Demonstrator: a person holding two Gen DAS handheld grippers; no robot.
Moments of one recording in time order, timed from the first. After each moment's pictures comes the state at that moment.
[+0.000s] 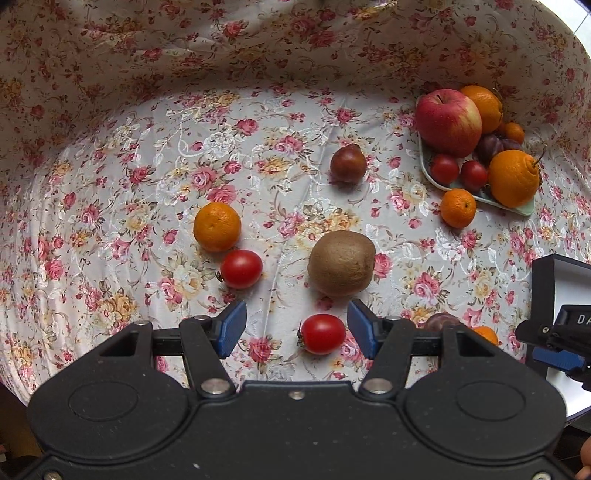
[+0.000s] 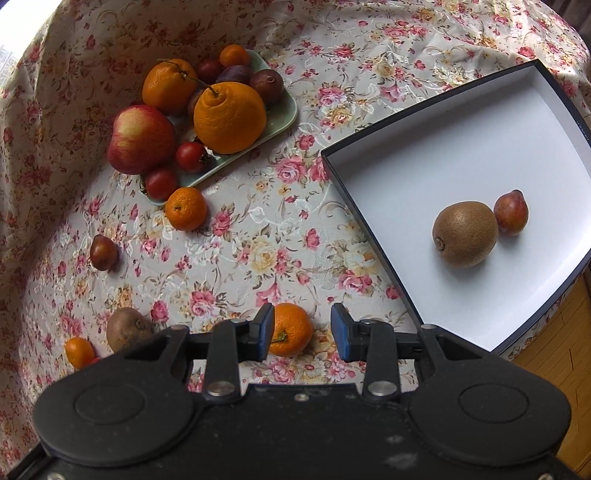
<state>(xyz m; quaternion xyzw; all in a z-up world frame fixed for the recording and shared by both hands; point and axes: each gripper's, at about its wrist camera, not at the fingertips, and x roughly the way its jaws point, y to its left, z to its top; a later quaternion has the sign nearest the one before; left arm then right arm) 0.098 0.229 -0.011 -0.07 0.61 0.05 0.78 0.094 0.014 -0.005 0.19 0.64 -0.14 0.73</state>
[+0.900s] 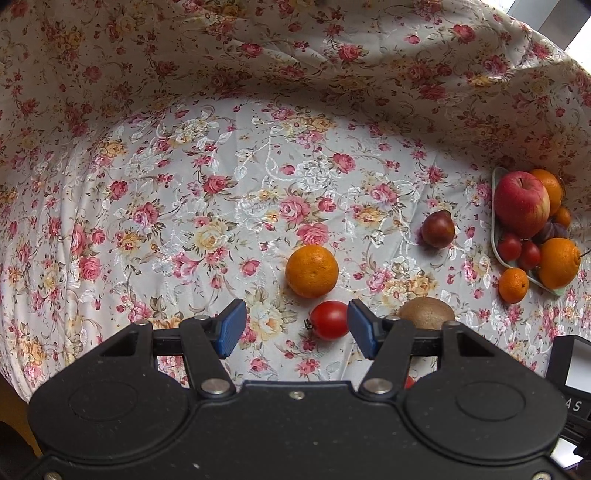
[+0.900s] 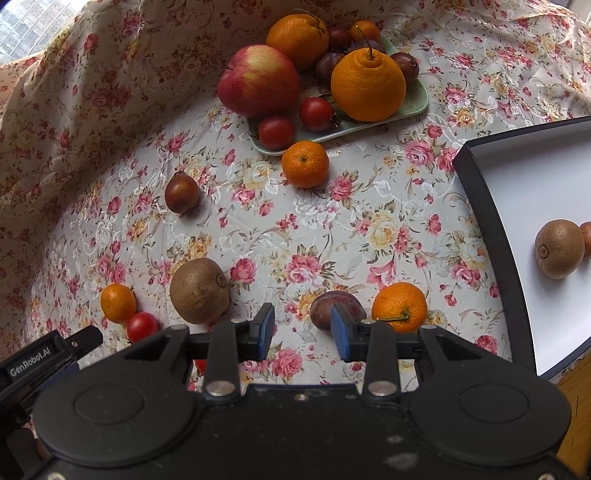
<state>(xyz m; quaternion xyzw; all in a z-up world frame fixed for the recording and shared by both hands) 0.110 0.311 -0.018 -0.15 0.59 0.11 0.79 0.107 0.092 -0.014 0.14 0.64 -0.06 0.75</state>
